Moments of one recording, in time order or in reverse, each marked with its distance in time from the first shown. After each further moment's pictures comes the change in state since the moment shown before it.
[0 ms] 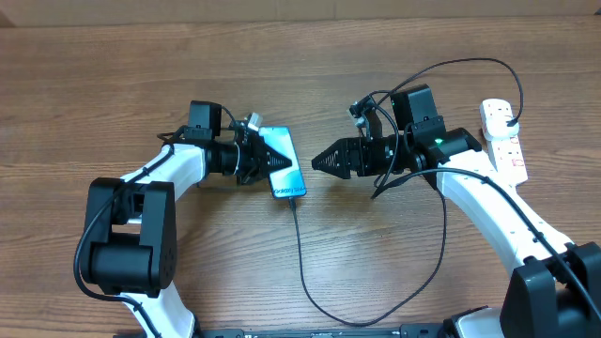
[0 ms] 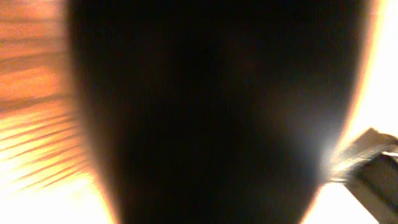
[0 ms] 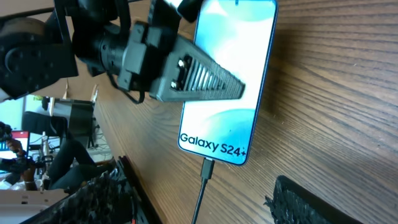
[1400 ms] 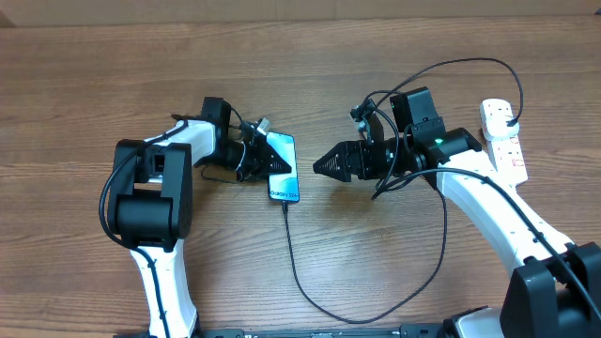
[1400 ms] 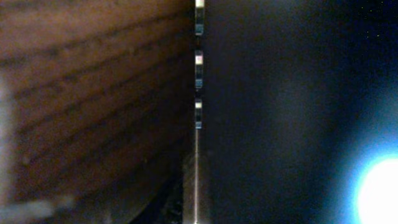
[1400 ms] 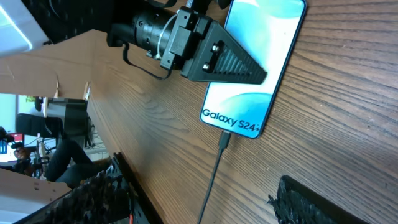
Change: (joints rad) left arm -0.003 0.294 0.259 -0.293 -0.019 0.322; right arm 0.000 0.000 0.000 -0.053 0.023 -0.005
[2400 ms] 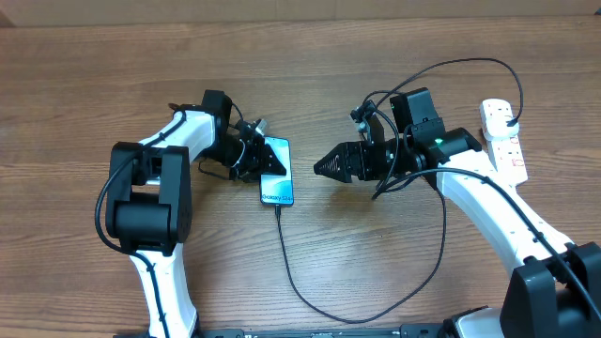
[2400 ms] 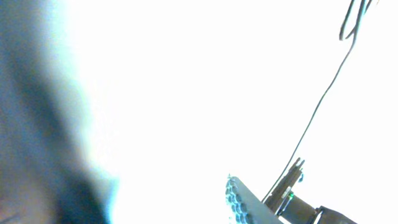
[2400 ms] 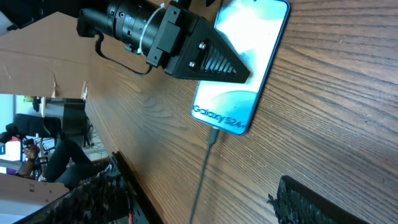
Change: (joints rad) left arm 0.000 -0.025 0.072 -0.182 -0.171 0.006; right arm 0.000 0.000 0.000 -0.013 0.007 -0.002
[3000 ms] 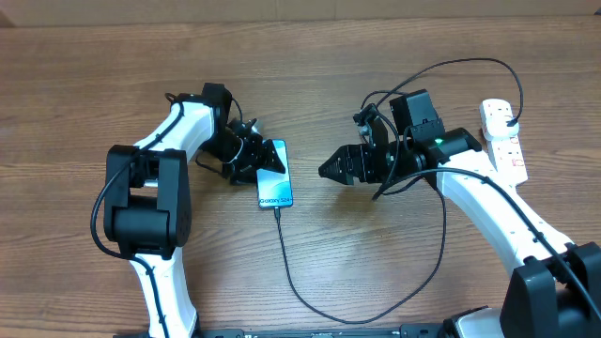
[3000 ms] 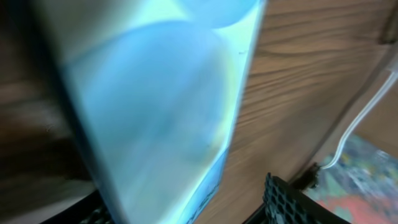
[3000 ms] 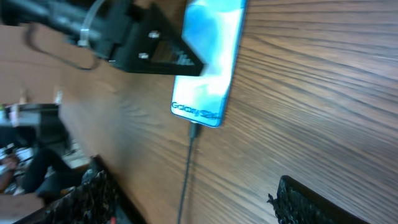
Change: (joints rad) left arm -0.006 -0.024 0.085 -0.186 -0.173 -0.059; right arm 0.000 0.000 0.000 -0.056 0.110 -0.004
